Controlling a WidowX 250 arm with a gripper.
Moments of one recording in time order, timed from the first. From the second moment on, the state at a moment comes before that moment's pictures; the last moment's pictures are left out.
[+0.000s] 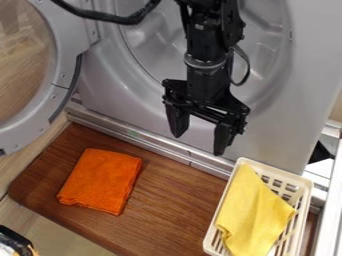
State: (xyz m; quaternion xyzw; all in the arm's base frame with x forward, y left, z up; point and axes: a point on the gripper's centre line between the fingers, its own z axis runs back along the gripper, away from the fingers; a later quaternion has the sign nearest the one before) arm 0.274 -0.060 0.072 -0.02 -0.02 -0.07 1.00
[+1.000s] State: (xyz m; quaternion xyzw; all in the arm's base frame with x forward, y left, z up) arm 0.247 0.059 0.041 0.00 -0.07 0.06 1.00
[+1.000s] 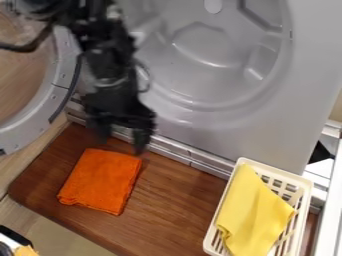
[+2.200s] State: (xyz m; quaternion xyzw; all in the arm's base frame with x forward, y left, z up) arm 0.280 0.120 -0.076 0.00 -0.07 0.12 0.99
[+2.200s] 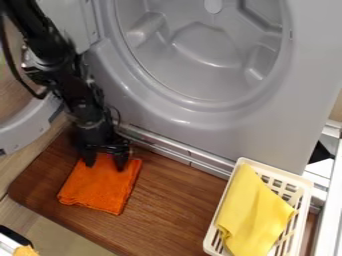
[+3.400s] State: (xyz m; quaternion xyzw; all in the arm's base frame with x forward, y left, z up) arm 0.290 -0.023 -0.071 -0.05 -0.05 -0.08 0.99
